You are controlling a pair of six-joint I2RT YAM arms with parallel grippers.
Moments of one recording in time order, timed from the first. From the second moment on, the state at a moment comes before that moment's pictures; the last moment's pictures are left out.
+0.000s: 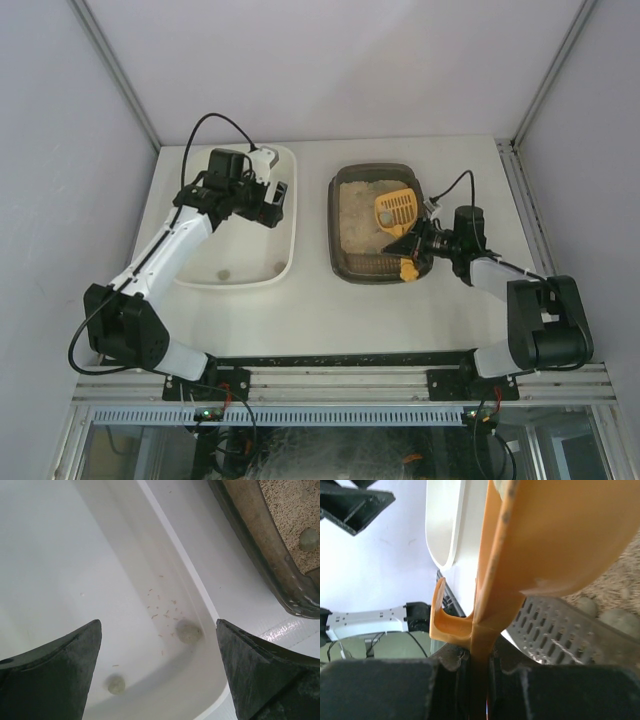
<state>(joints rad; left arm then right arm) -0.32 1.46 1.32 -0.62 0.14 0.11 0.08 1.44 0.58 0.32 -1.01 0.80</state>
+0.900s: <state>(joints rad) -0.29 1.47 1.36 -0.73 0.13 0.18 0.09 1.52 0.59 0.46 -1.08 0.93</state>
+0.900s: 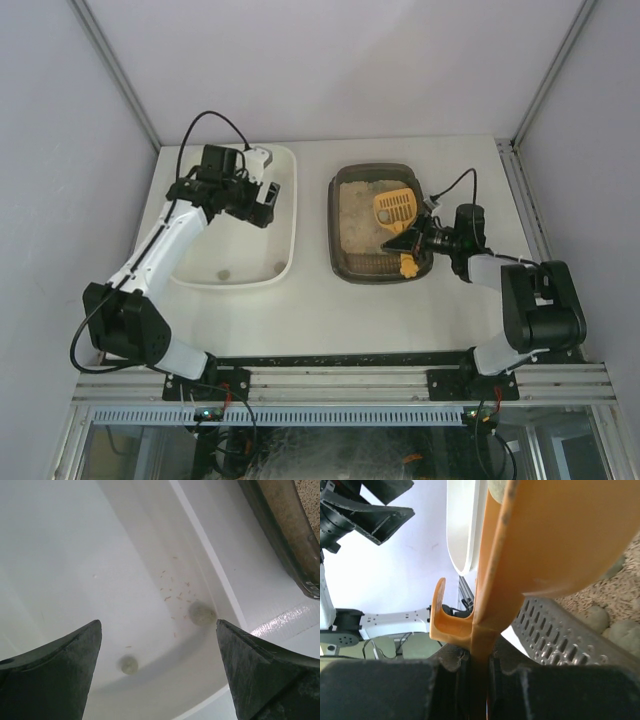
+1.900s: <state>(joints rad) 0.35 1.28 1.32 -0.97 0.36 0.19 0.76 1.73 1.36 -0.35 -0.68 0.57</state>
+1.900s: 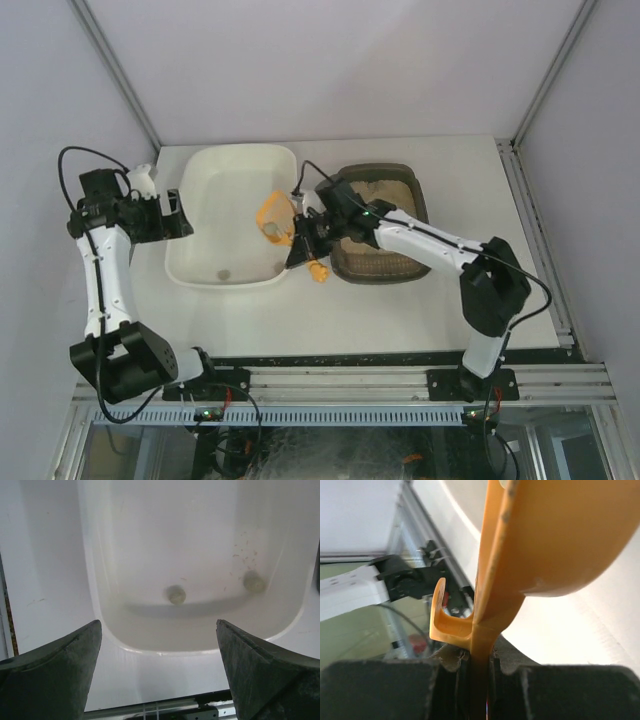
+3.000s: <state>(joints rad) 0.48 1.28 1.29 -0.93 0.43 0.12 1.12 2.07 1.93 -0.99 0.47 0.17</state>
